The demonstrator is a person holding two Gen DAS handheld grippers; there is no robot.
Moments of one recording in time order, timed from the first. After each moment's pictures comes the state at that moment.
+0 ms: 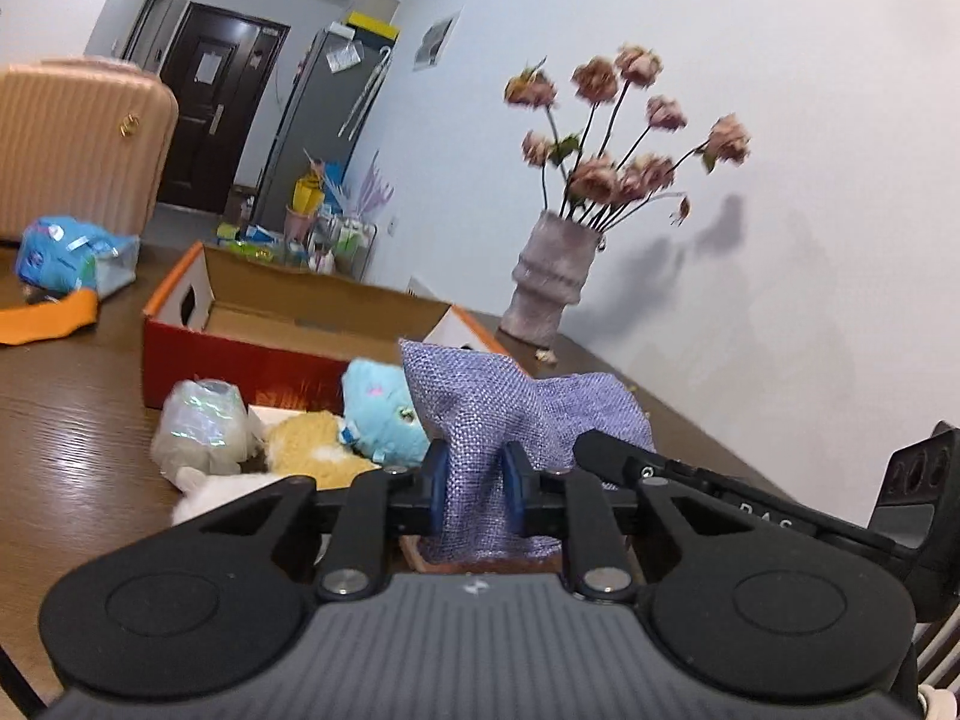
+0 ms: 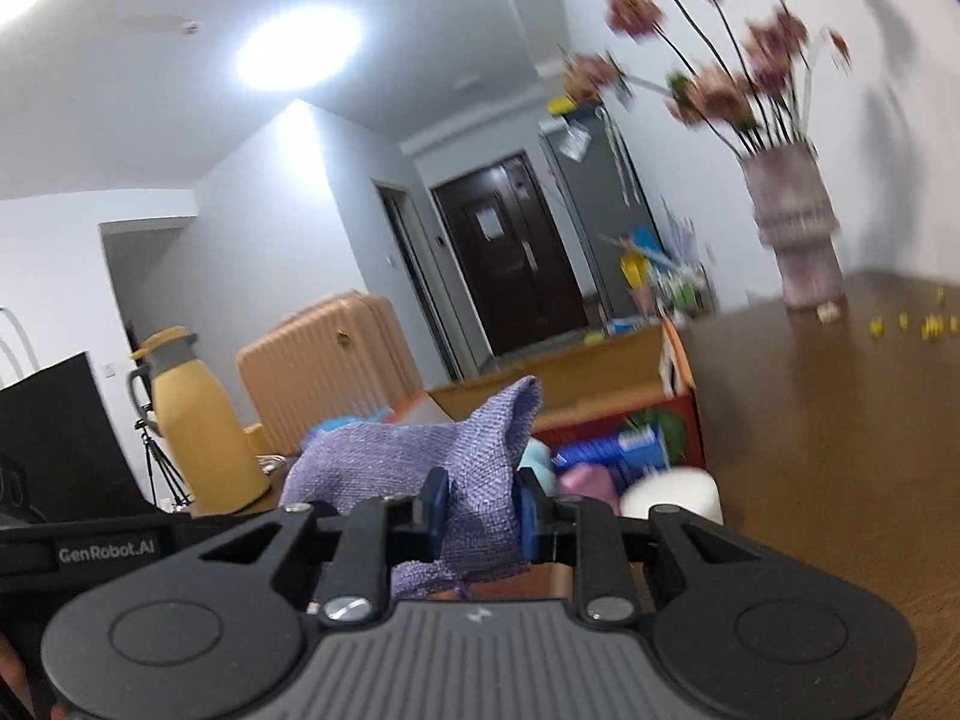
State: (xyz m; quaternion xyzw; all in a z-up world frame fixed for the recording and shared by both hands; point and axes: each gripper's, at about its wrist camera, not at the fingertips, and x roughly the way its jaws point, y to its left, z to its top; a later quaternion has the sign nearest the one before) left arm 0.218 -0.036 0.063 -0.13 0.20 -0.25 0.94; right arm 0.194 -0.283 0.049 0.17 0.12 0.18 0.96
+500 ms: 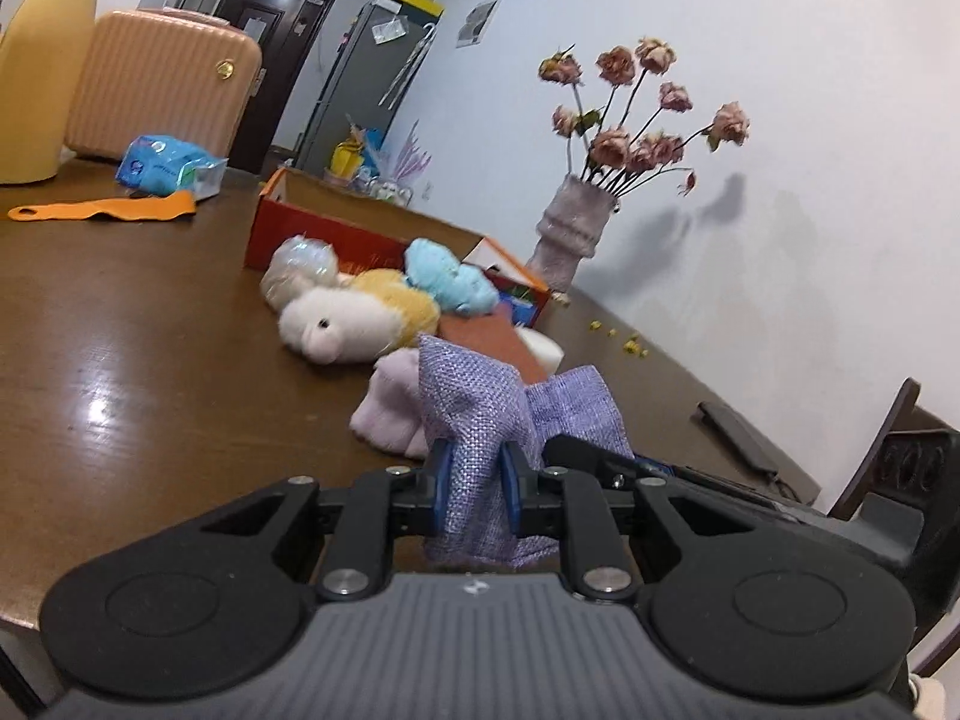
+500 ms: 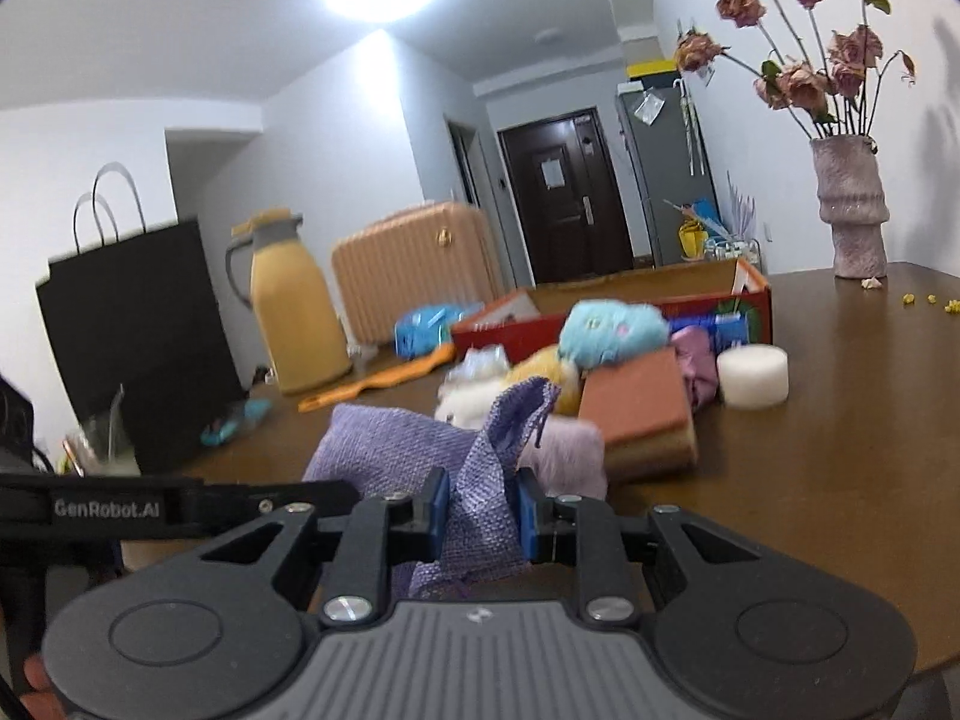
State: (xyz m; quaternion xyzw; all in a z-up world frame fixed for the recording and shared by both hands) left arm 0.102 0.010 0.023 -0.16 0.24 -0.22 0.93; right arm 0.089 -0.227 0.017 0.10 0.17 0.23 0.95
